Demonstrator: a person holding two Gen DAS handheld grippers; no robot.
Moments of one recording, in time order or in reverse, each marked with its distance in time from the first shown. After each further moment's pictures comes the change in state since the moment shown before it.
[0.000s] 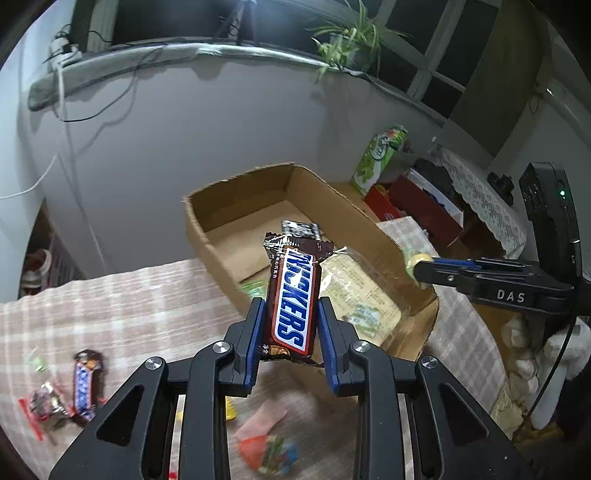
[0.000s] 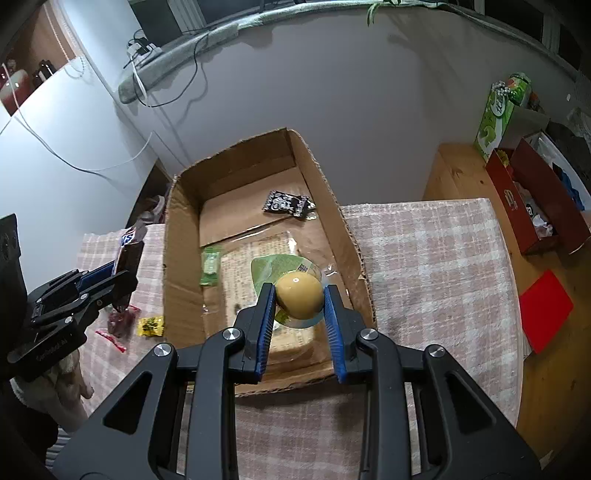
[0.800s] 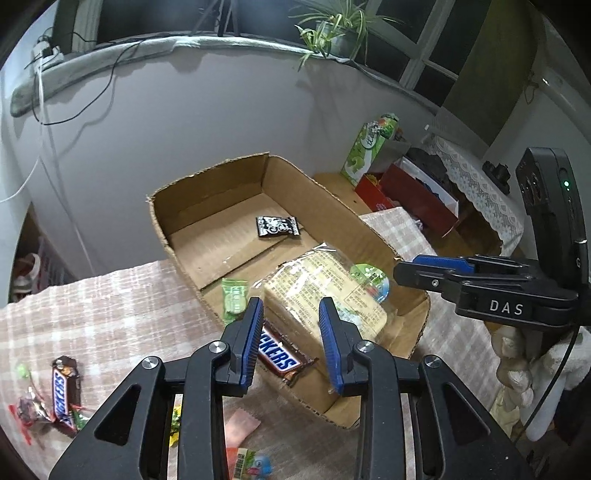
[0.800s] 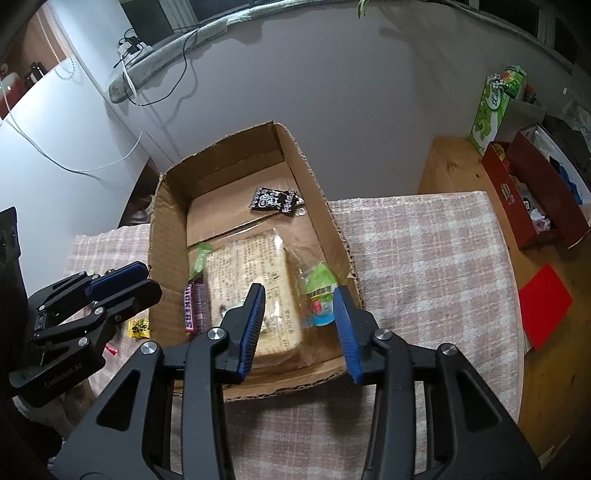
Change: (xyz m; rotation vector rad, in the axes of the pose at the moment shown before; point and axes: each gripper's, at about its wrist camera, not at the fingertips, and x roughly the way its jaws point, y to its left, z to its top) left arm 0.012 -0.016 0.003 0.013 0.029 -0.014; right arm 0.002 -0.002 -0.003 0.015 0.001 -0.004
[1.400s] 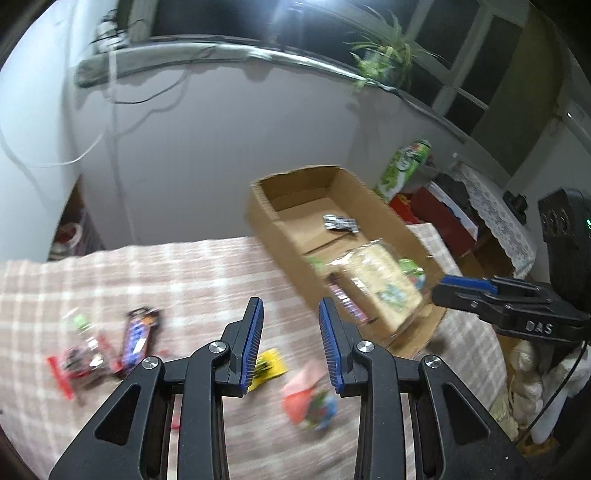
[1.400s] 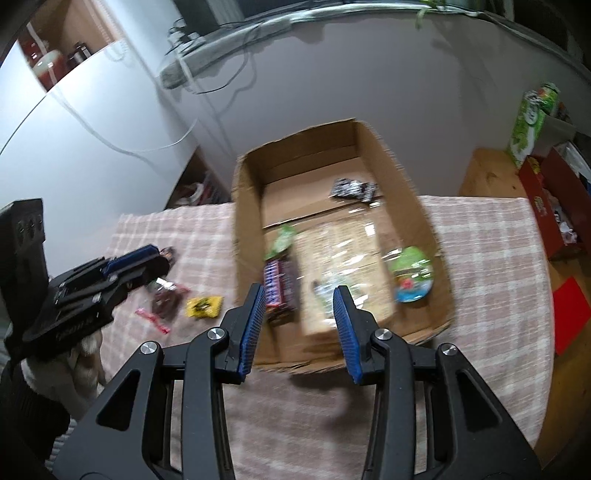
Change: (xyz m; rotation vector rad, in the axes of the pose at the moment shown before) left arm -0.067 0.063 -0.035 -0.123 -0.053 0.085; right arm -0.020 0.067 -0.026 -0.090 0.004 0.137
